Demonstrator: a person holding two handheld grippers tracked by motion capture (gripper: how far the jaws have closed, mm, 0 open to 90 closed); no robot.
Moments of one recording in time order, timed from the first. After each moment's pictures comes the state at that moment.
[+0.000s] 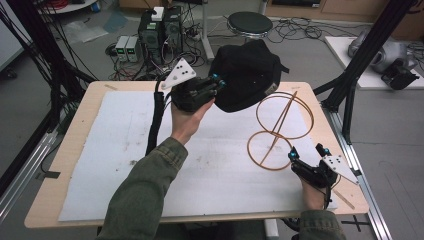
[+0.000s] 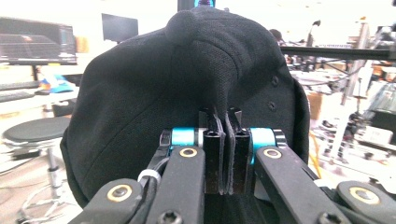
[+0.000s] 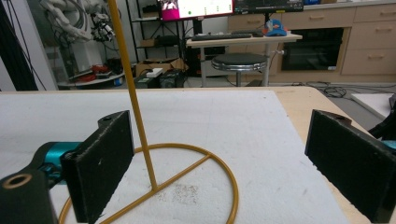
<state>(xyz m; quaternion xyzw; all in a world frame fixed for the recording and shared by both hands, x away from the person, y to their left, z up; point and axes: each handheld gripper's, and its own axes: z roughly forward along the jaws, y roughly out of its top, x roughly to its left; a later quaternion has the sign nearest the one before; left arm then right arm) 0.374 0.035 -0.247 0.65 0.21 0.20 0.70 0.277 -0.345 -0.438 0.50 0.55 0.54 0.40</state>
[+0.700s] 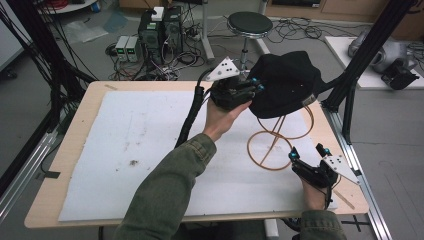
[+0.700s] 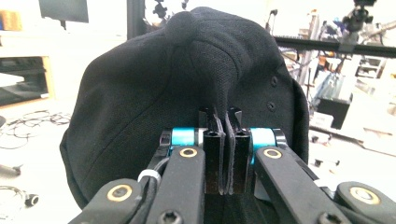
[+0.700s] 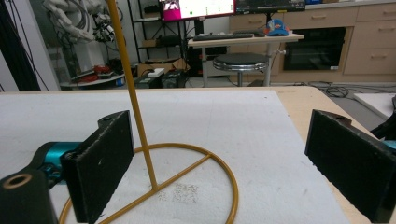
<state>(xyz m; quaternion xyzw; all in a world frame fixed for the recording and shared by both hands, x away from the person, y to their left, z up) 0.390 -0.044 -0.249 0.69 0.18 0.12 0.70 0.276 -0.347 -0.438 0.50 0.55 0.54 0.40</state>
